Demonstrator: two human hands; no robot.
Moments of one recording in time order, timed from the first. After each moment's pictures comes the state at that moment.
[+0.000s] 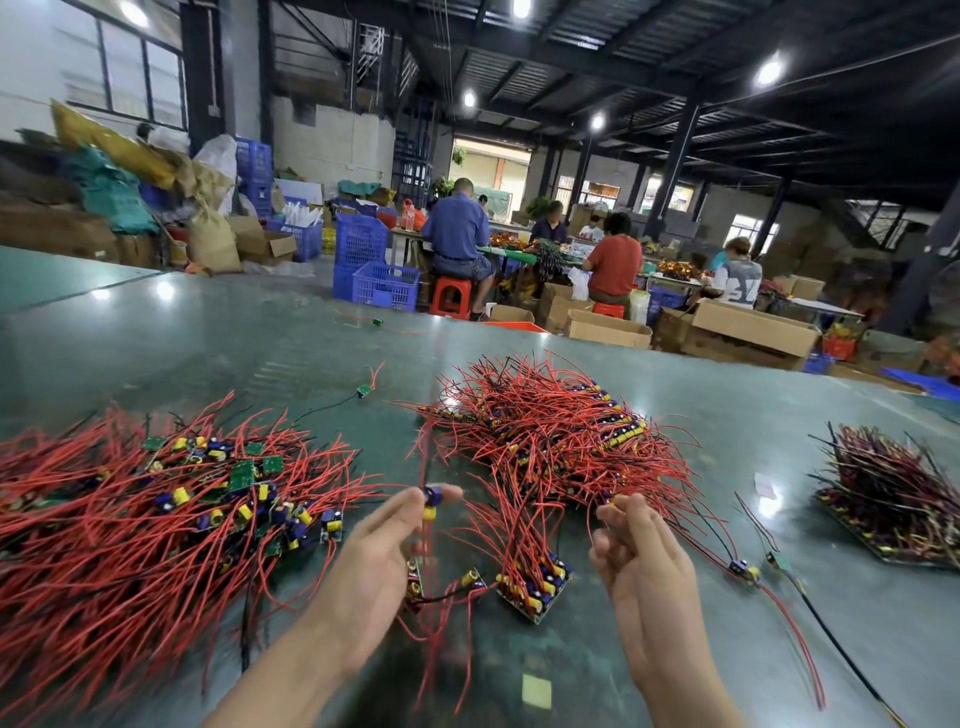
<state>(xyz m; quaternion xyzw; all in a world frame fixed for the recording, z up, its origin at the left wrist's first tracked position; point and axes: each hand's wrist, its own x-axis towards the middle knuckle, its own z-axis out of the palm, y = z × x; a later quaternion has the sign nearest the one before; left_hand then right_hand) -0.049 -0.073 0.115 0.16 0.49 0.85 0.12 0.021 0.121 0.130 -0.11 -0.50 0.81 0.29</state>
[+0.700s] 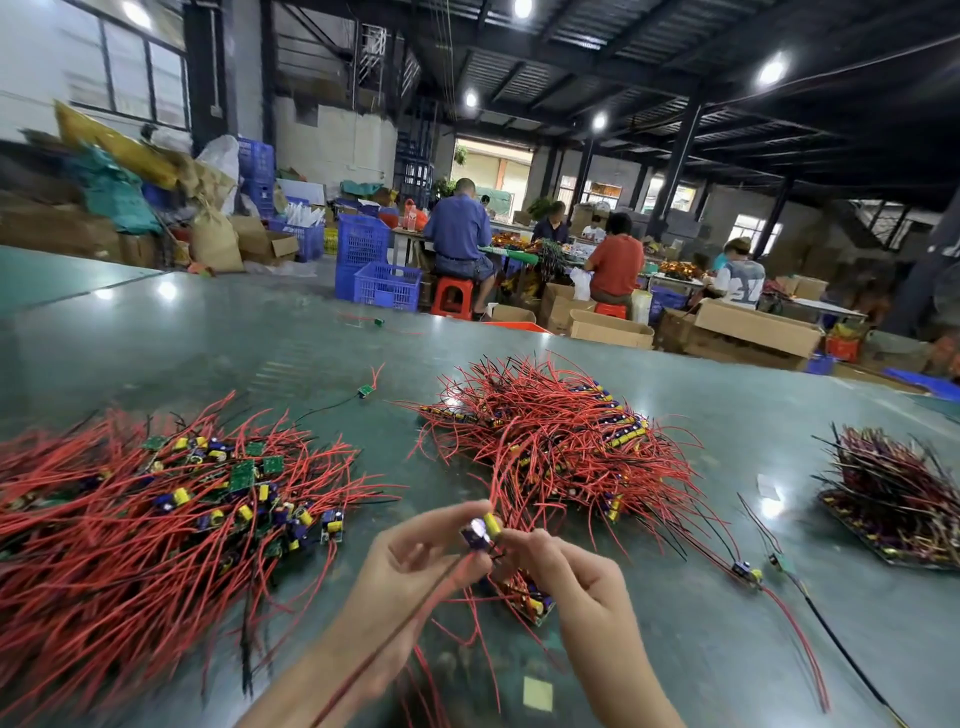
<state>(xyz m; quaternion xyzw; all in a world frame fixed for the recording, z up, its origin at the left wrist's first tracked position) -0.029 -0.063 0.115 0.25 0.43 0.86 0.12 0.030 0.074 0.131 0.03 -0.76 0.62 0.22</state>
